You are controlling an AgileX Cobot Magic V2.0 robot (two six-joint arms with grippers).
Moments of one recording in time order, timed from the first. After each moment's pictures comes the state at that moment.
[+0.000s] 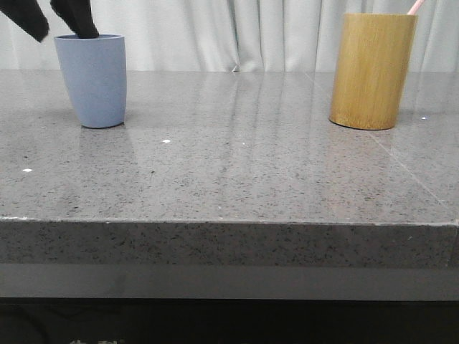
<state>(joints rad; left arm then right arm) -0.22 1.88 -1.87 -0.05 1.11 0.12 0.00 0.52 -0.71 0.11 0.77 -0.02</state>
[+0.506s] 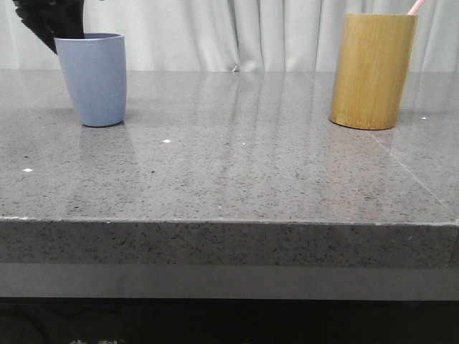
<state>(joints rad) -0.22 1.96 -1.97 -0.05 1.21 0.10 0.00 0.52 -0.71 0.11 0.77 -0.02</state>
